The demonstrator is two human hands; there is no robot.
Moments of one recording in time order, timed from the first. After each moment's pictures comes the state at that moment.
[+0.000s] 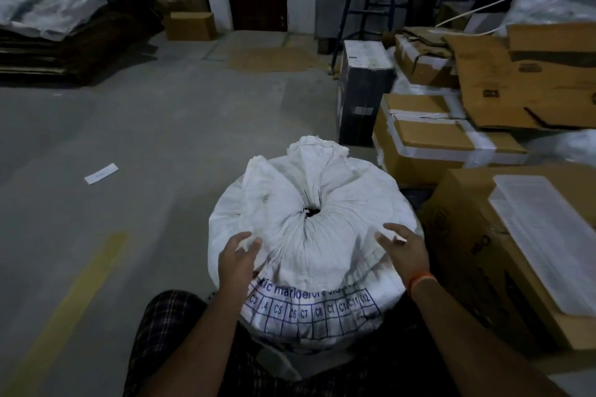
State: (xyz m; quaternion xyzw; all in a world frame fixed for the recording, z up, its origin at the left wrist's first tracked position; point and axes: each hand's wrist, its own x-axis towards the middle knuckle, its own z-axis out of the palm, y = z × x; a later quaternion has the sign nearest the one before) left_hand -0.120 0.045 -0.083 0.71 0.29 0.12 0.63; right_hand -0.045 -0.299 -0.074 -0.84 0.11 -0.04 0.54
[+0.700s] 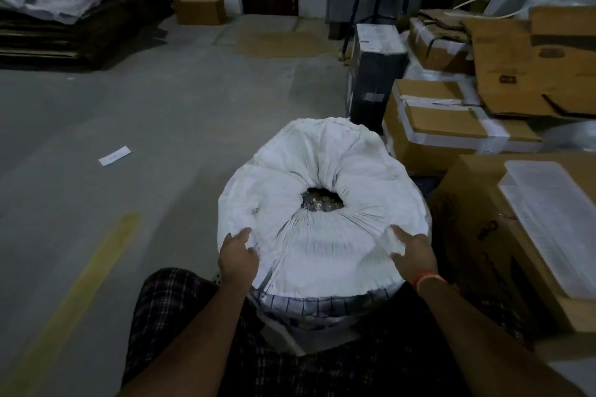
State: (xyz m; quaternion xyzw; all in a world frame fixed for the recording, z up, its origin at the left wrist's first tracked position) left_hand -0.151 0.053 -0.096 0.90 0.27 0.06 0.33; right_hand -0.065 -0.322 -0.106 -0.97 0.05 0.10 0.23
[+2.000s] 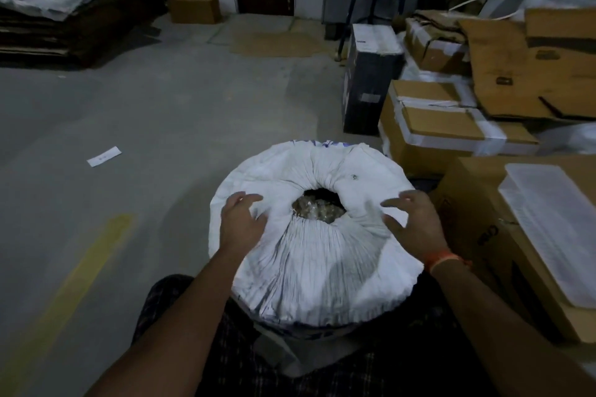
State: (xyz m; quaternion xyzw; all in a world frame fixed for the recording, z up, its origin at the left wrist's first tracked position) left_hand -0.086 0.062 -0.057 0.92 0.14 0.13 0.35; right_hand -0.040 -0.307 -0.023 -0.95 -0.11 -0.12 0.26
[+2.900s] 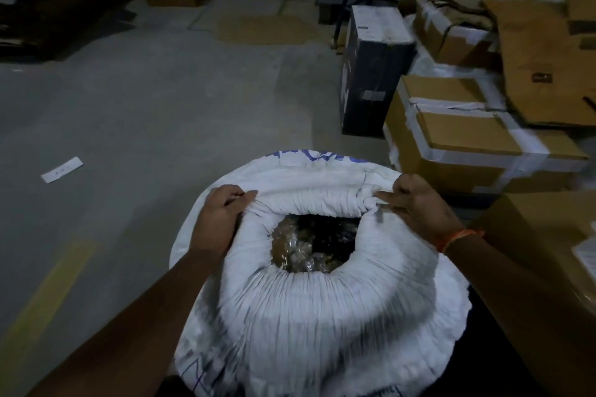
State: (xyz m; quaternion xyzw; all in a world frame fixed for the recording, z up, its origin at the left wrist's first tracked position) left_hand 0.095 0.100 -0.089 0.88 0.10 0.17 0.43; right_hand 0.168 -0.294 -0.043 -0.94 -0.27 -0.07 0.20
